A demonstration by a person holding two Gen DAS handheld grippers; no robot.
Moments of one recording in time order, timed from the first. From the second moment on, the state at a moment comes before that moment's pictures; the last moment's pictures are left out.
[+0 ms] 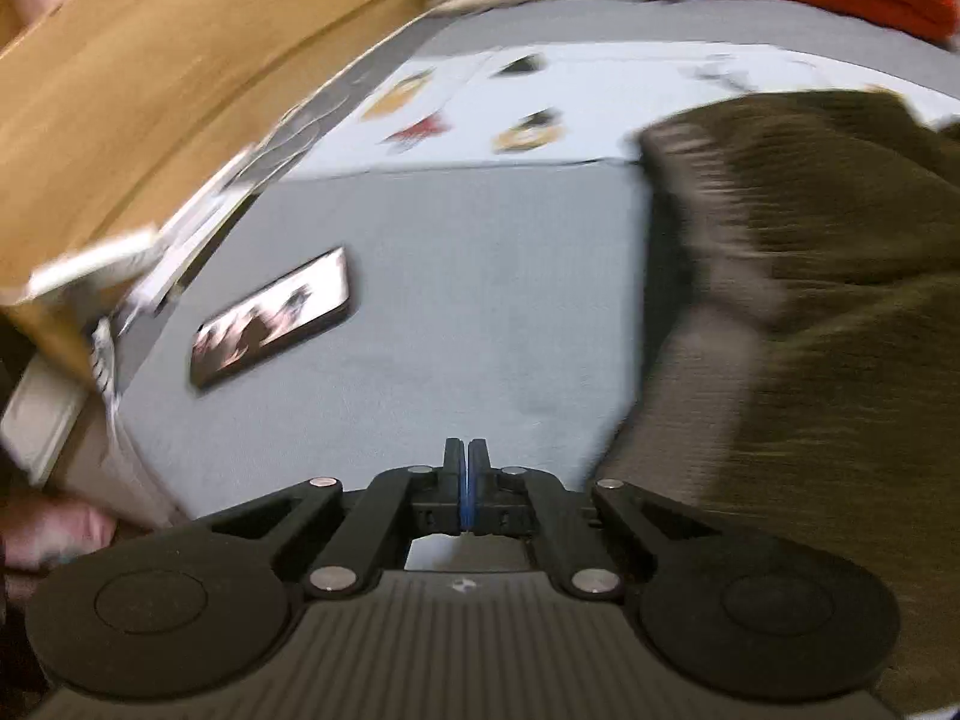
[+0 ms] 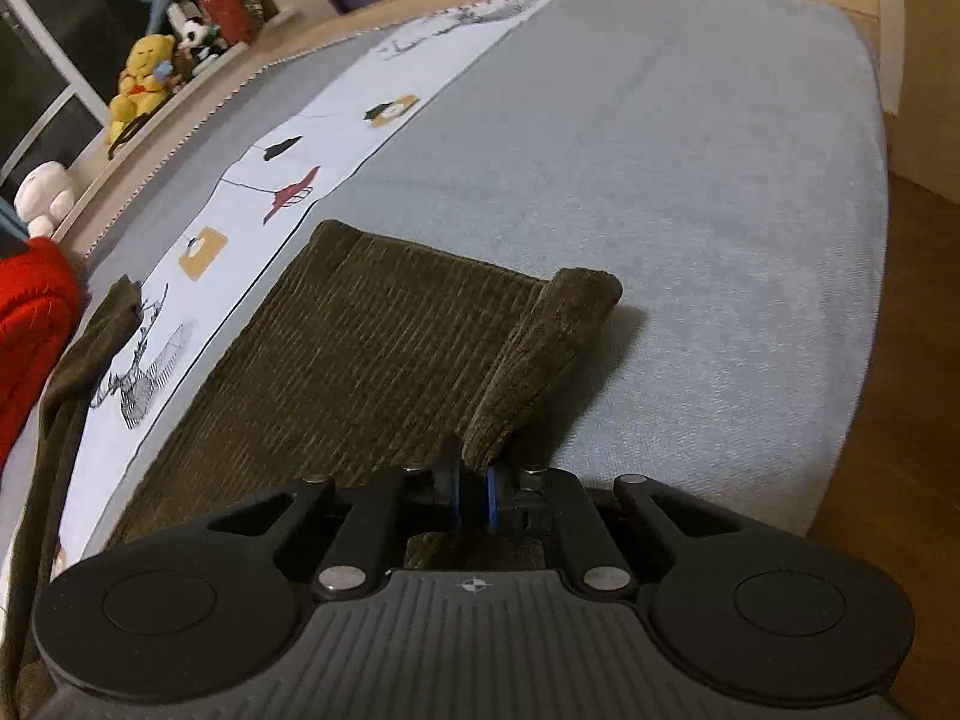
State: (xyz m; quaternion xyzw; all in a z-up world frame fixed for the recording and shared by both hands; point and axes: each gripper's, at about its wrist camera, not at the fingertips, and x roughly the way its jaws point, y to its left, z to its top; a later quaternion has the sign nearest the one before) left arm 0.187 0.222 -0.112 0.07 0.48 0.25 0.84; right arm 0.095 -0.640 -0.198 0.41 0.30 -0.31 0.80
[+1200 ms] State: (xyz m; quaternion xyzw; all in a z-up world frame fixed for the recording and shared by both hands) left arm 0.055 0.118 -0.027 0.01 0.42 0.05 0.90; right arm 0.008 -0.343 -0.061 0.18 0.23 -0.11 0.95
